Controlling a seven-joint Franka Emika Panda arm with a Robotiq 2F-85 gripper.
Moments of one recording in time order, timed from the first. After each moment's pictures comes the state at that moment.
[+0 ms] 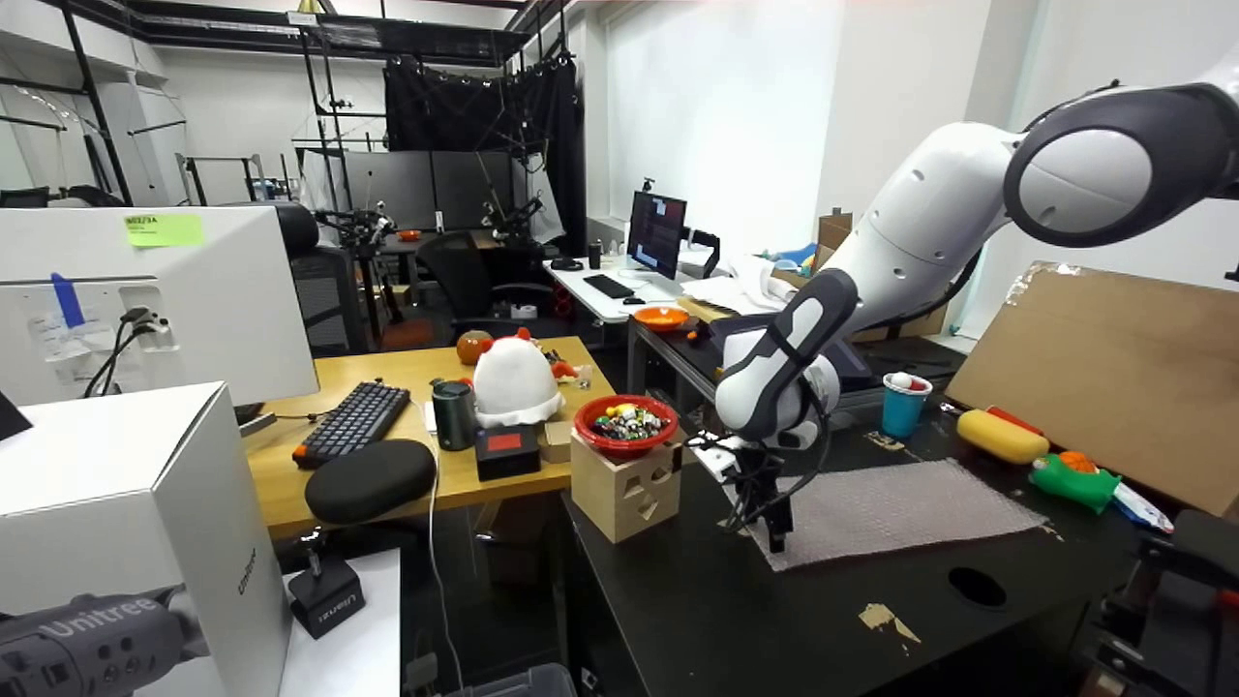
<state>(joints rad) 0.10 1.19 -0.15 -1.48 0.26 2.44 1.87</state>
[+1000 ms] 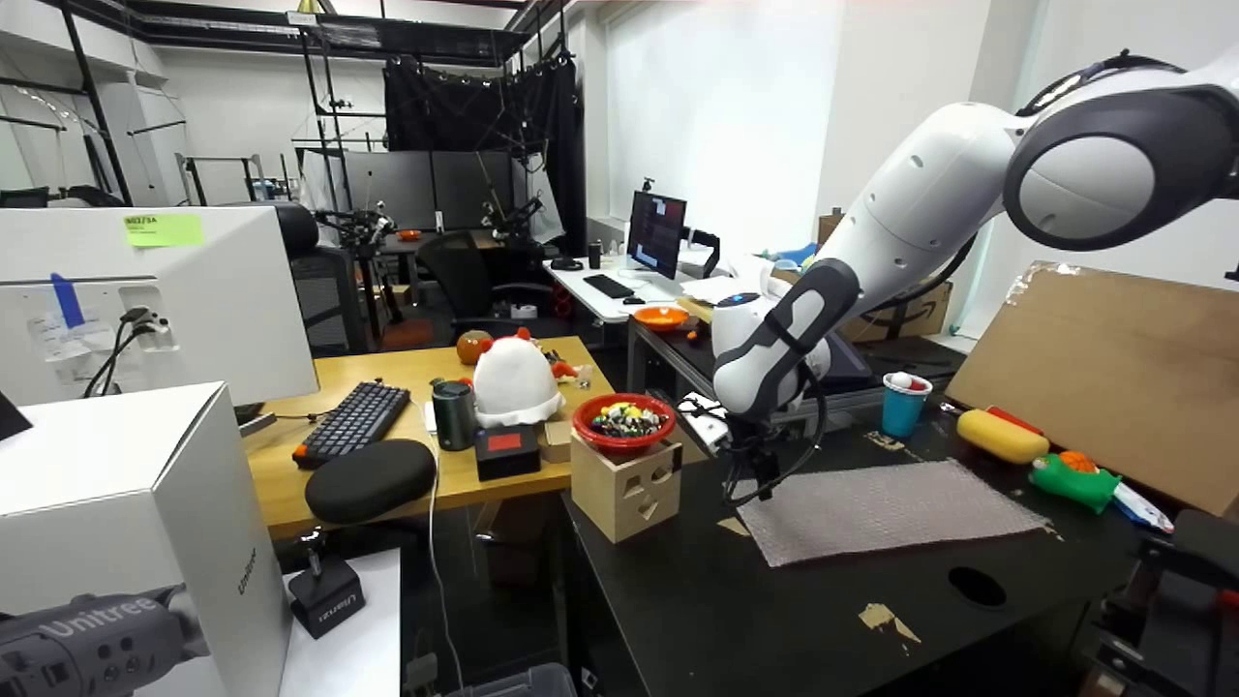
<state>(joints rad) 0.16 1.17 -0.27 -1.42 0.14 2.51 1.92</state>
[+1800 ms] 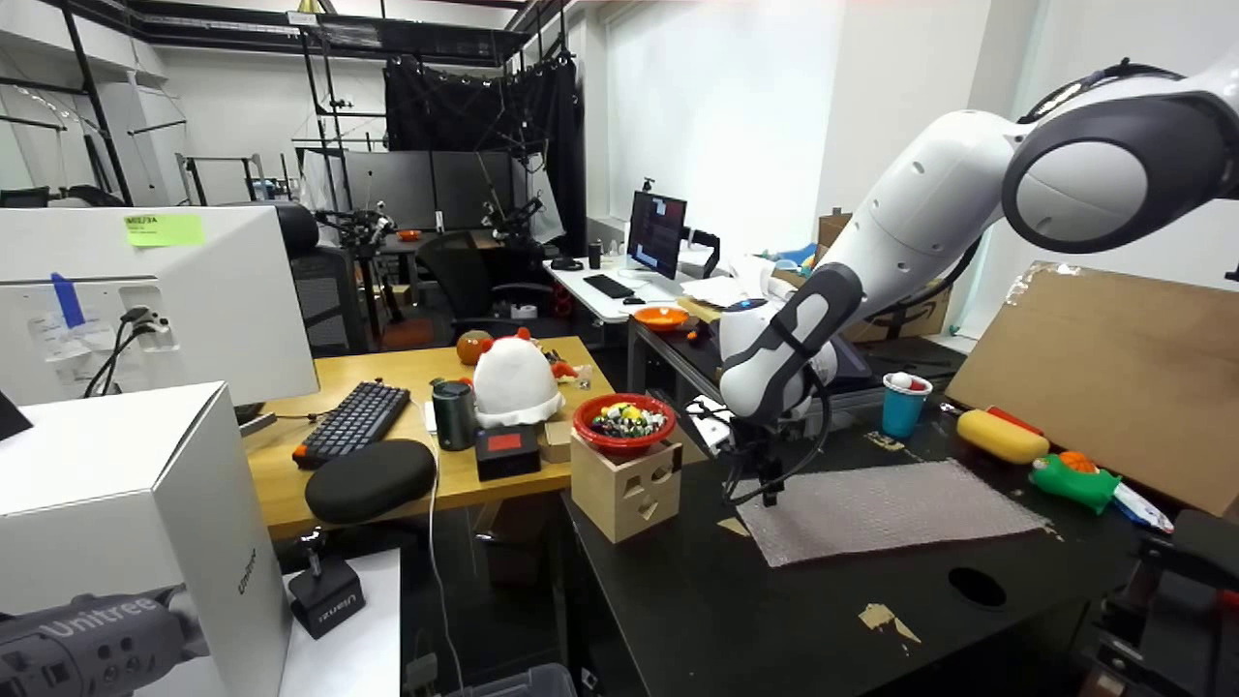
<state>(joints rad) 0.13 1.18 -0.25 -1.43 0.14 2.51 2.00</state>
